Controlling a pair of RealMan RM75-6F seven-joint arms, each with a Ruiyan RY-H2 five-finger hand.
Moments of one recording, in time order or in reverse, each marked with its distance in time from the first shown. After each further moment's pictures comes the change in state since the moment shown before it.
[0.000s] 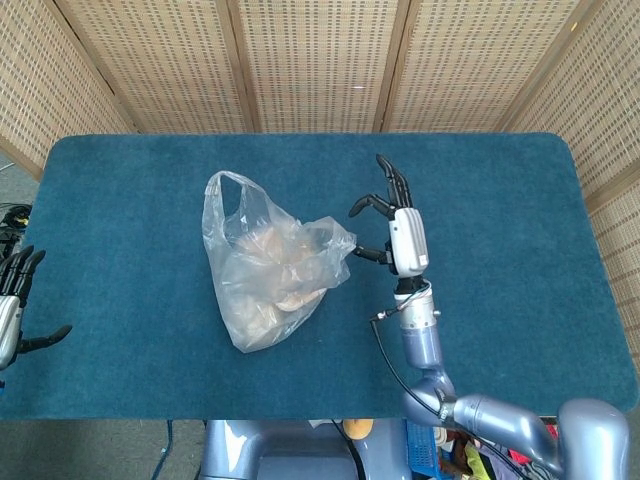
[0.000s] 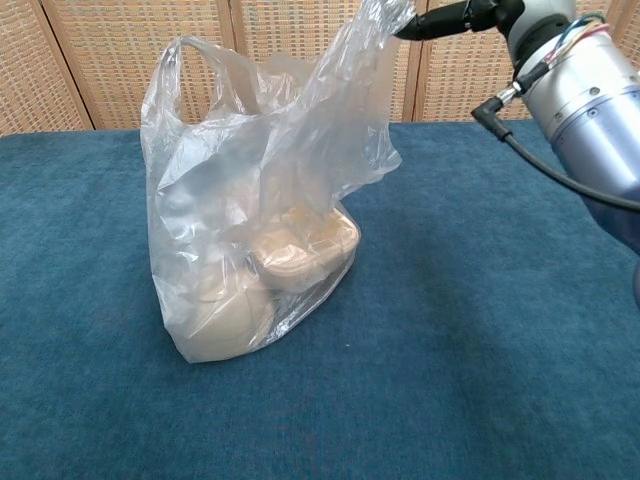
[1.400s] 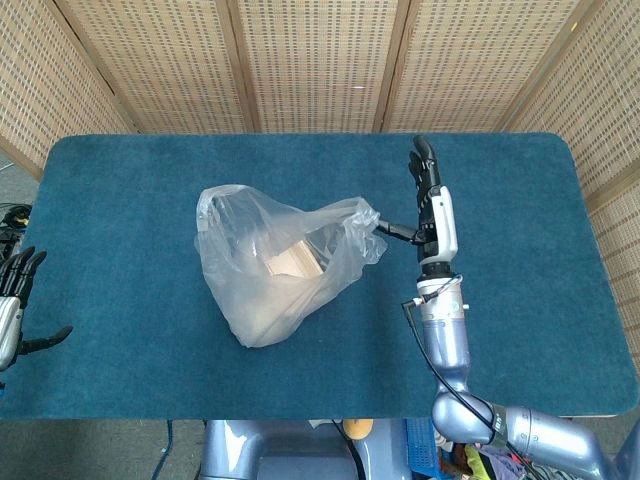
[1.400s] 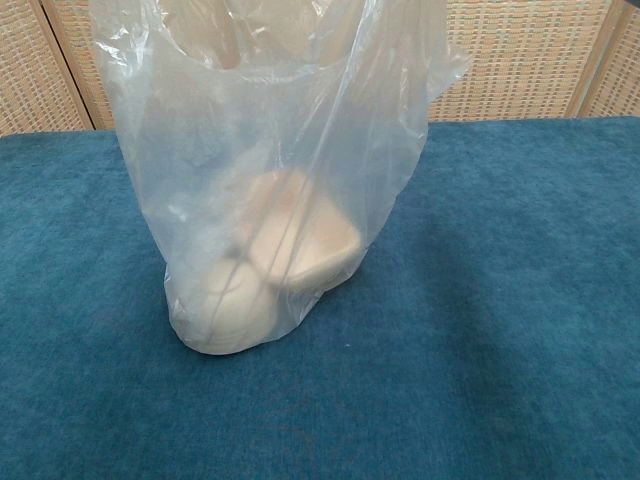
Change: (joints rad) left arm 0.000 0.003 0.004 -0.002 0.007 0.001 -0.008; right arm -0.085 0.196 0.249 -0.523 0.445 -0.118 0.089
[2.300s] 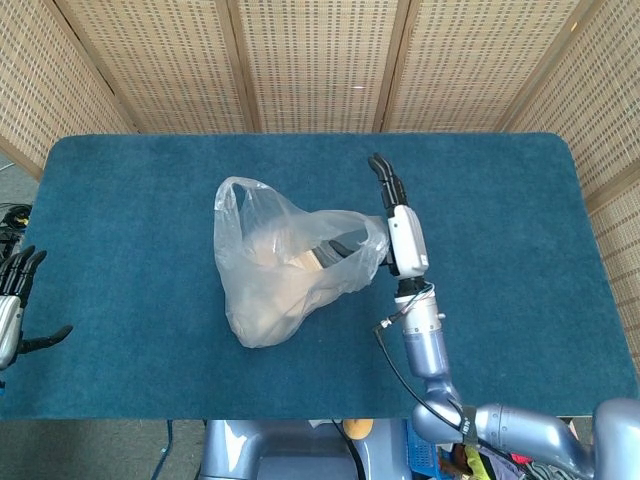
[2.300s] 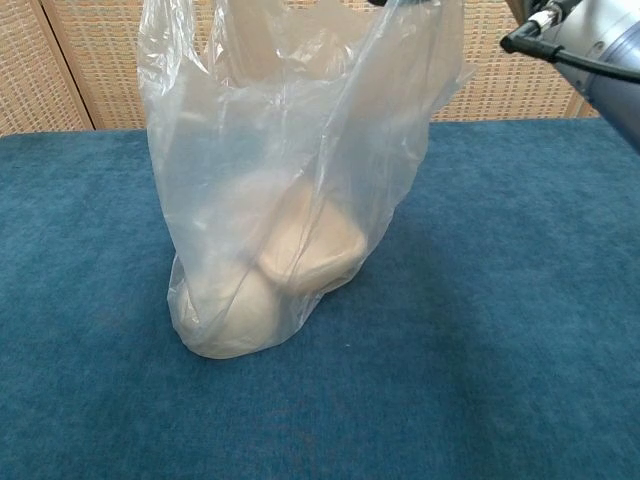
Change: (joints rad) left arm -0.003 0.000 -0.002 0.002 -0.006 -0.003 0.000; right arm 0.077 -0.087 -0.216 0.209 -0.279 0.065 -0.227
